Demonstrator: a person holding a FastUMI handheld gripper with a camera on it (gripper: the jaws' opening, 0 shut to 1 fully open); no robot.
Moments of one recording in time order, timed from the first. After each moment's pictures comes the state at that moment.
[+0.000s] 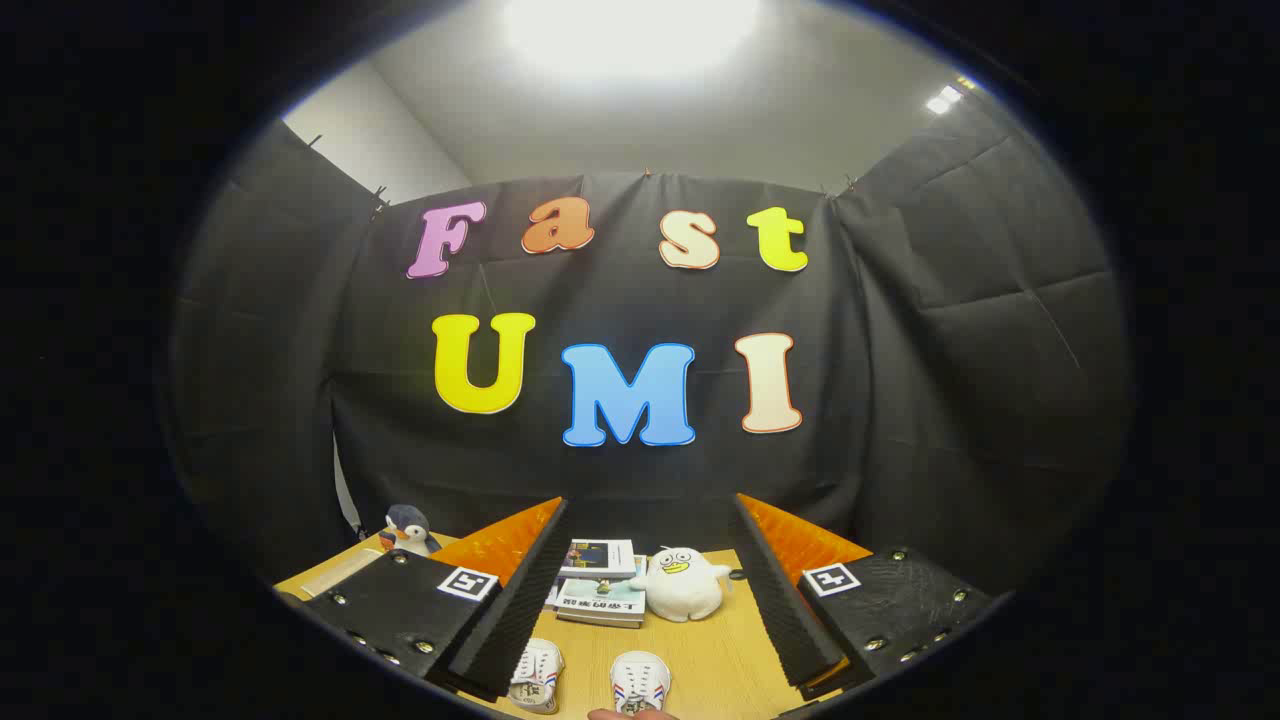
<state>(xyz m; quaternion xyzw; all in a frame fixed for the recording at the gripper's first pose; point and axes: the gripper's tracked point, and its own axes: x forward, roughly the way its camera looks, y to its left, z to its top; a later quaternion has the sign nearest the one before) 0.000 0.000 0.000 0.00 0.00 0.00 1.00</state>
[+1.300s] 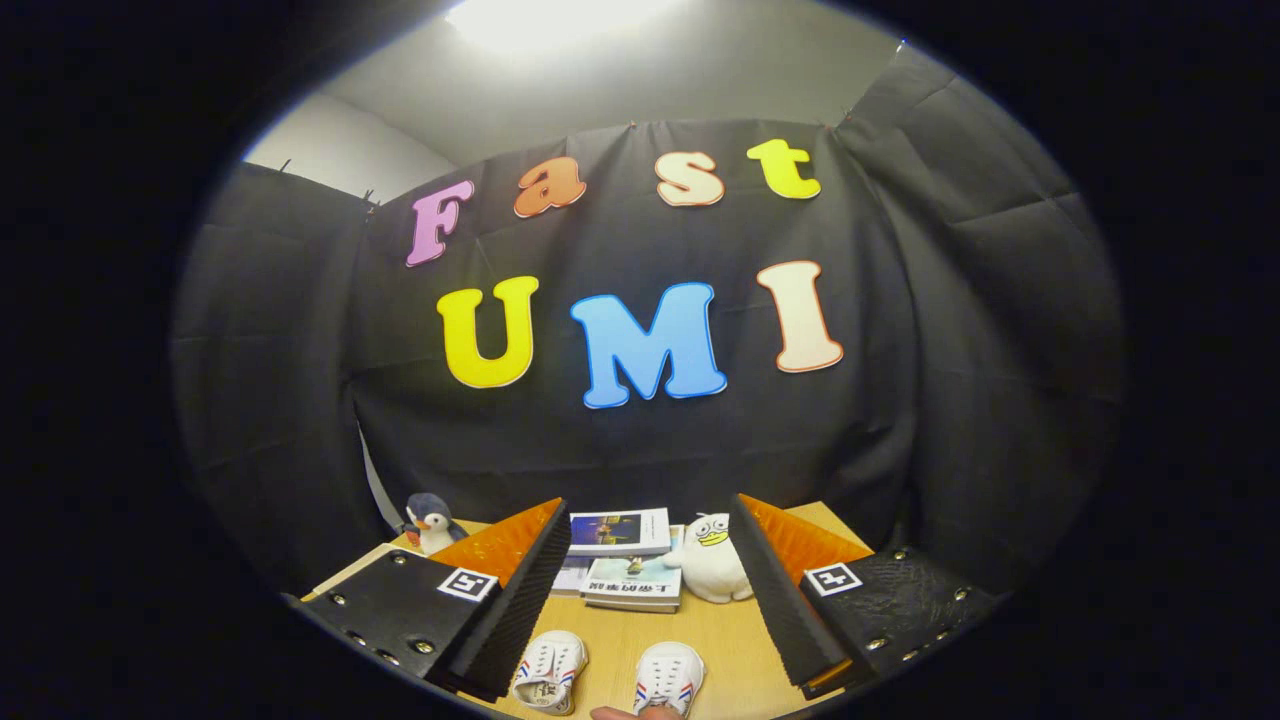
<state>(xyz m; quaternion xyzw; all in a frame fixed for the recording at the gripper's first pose) 0.064 0.006 -0.075 0.07 0.07 0.08 0.99</state>
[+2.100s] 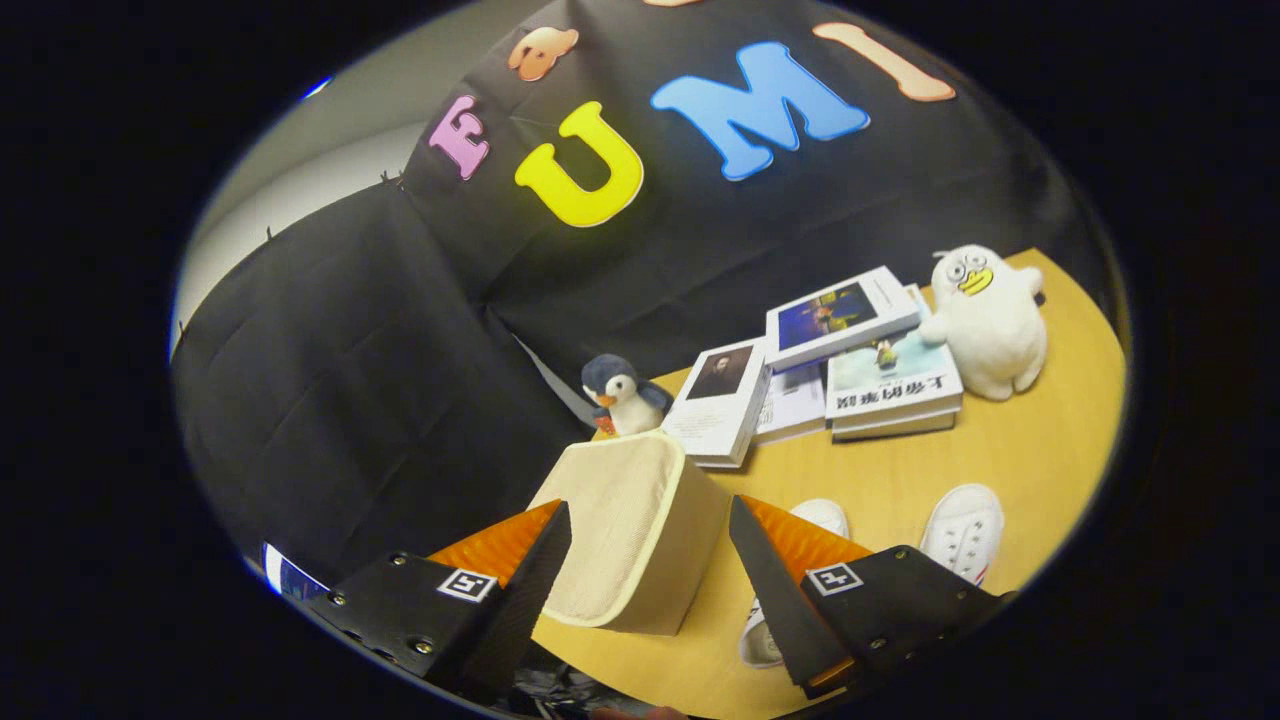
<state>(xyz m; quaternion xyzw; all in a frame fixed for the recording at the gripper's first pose) 0.050 0.205 -0.216 0.26 0.34 0.32 0.85</state>
